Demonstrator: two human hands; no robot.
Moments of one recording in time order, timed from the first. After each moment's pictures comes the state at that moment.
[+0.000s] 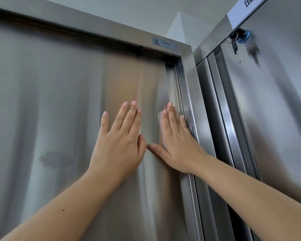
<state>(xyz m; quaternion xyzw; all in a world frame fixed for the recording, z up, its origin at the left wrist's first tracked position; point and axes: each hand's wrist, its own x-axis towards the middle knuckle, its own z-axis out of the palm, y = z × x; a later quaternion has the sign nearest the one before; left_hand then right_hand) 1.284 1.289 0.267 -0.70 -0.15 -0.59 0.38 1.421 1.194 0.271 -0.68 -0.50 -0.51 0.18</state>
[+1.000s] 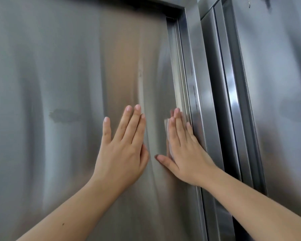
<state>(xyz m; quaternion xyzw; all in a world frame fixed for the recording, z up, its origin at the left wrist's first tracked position) 1.272 1.293 0.178 -0.71 -0.12 -0.56 0.40 1.417 1.186 0.161 -0.70 -0.51 -0.47 0.16</state>
